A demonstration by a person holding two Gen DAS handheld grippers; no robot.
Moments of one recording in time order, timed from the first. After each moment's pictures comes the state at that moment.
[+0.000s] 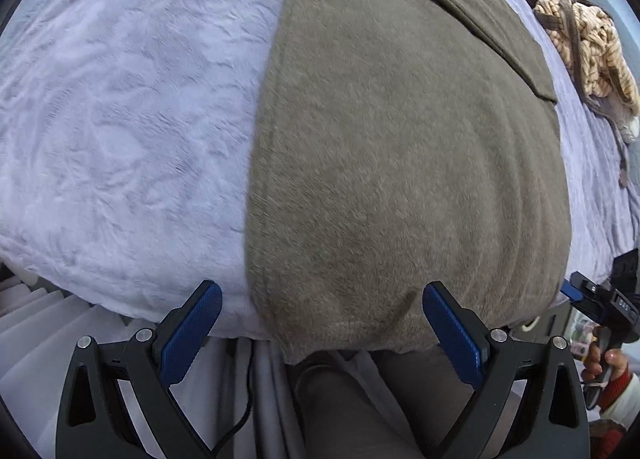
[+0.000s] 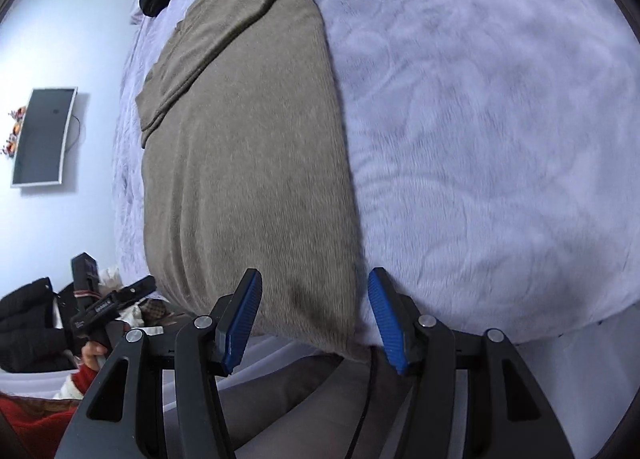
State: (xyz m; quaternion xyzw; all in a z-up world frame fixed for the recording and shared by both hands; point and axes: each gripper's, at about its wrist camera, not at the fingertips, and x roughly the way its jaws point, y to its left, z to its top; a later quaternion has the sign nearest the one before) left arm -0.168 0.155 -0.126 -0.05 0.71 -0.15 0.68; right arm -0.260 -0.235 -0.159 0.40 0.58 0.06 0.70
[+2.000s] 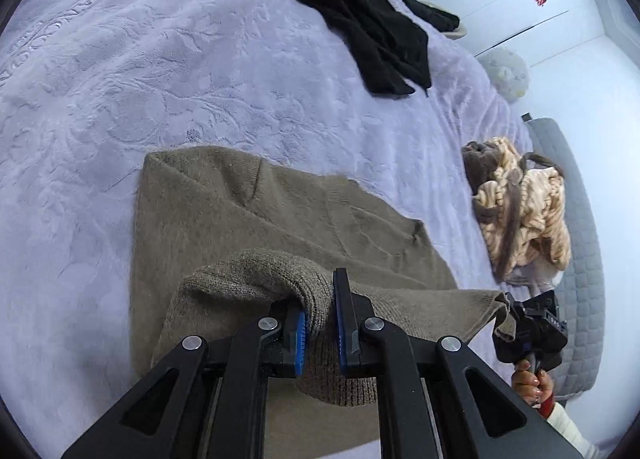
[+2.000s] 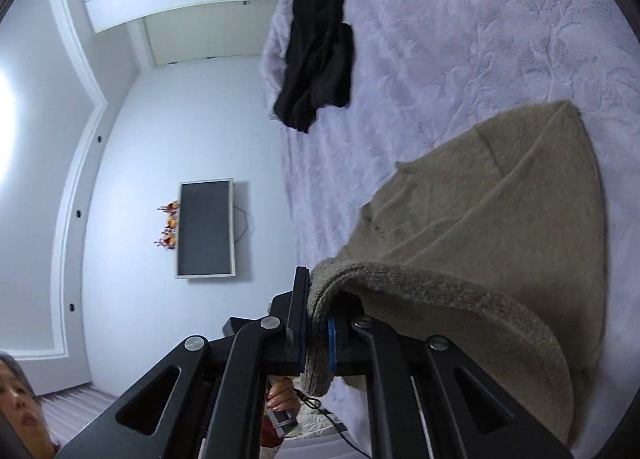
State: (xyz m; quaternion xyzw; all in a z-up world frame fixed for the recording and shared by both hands) left arm 0.145 0.090 -0.075 -0.22 0.58 -0.20 0.76; right arm 0.082 -0.320 -0.138 0.60 0.40 0.21 0.66
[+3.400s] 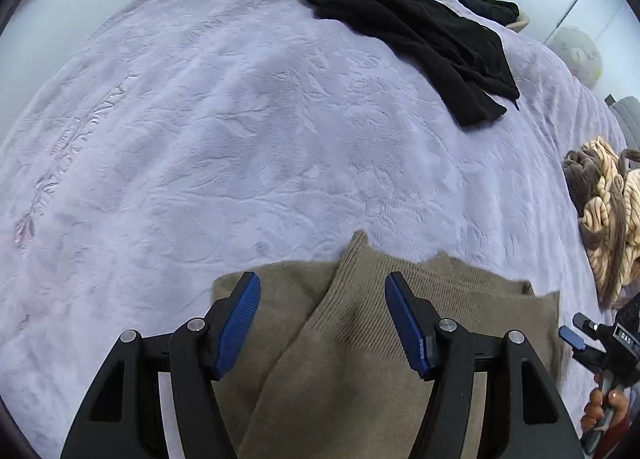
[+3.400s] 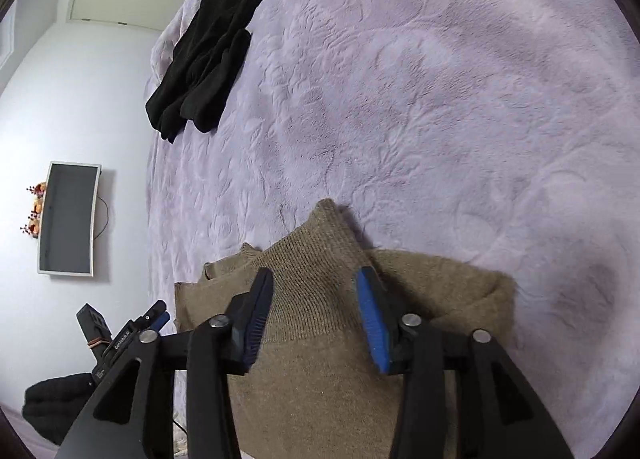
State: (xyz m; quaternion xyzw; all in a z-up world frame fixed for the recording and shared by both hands) left arm 0.191 0.072 -0.063 -0.08 0.56 -0.06 0.82; right arm 0.110 -0.351 -0.152 0.43 0.50 0.07 0.74
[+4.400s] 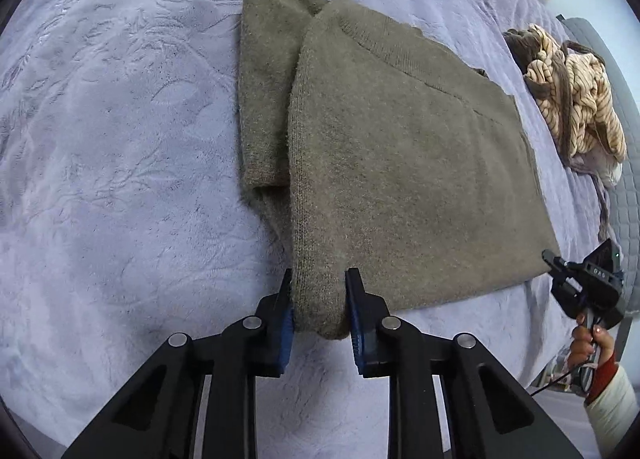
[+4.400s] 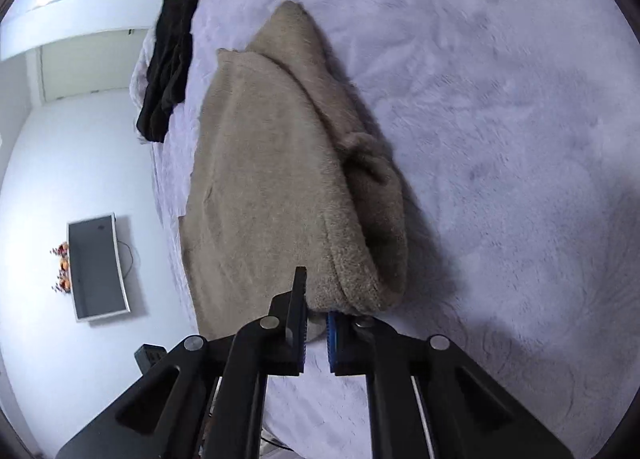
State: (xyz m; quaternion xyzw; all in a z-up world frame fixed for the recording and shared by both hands) left arm 0.018 0.107 -0.102 -0.07 0.66 -0.19 0.73; right arm -0.101 -0.285 -0.171 0.53 0.48 0.01 0.70
